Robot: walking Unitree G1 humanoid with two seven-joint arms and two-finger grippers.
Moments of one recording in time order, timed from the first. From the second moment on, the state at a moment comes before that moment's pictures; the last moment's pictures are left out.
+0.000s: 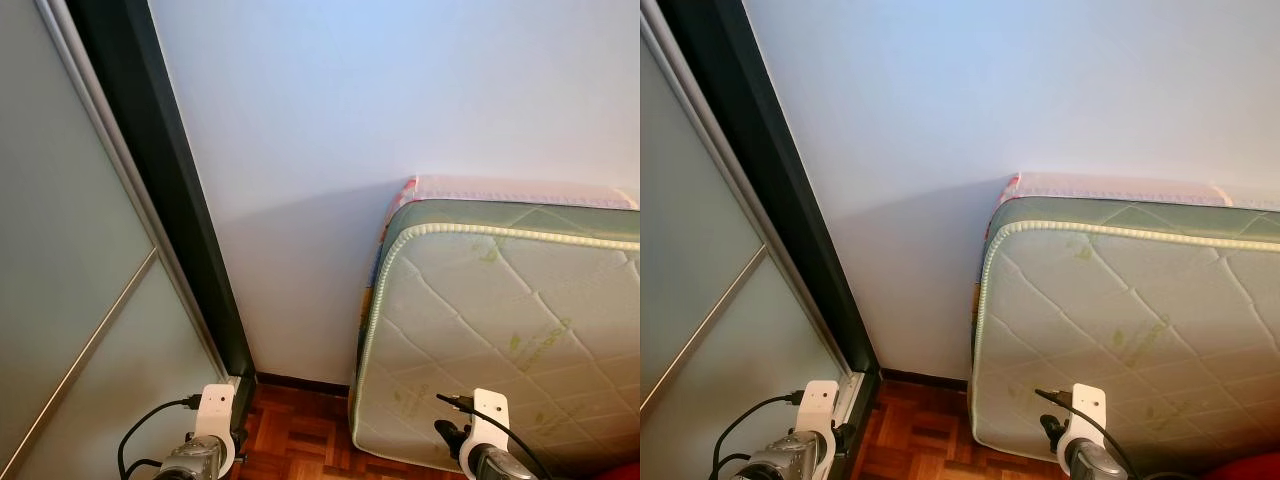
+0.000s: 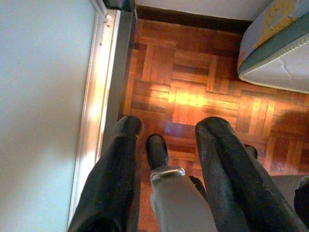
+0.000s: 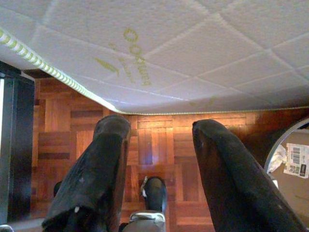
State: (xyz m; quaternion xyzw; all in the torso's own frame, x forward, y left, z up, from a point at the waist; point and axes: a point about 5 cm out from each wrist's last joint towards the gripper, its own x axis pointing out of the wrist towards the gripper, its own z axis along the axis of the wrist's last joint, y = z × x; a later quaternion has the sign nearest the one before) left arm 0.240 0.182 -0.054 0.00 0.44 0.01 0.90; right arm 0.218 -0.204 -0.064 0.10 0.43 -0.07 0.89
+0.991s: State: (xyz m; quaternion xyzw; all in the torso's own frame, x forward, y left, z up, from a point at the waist) left arm 0.237 0.181 -0.056 0.00 0.45 0.01 0.89; right arm 0.218 -0.202 -0.064 0.09 0.43 -0.05 0.89
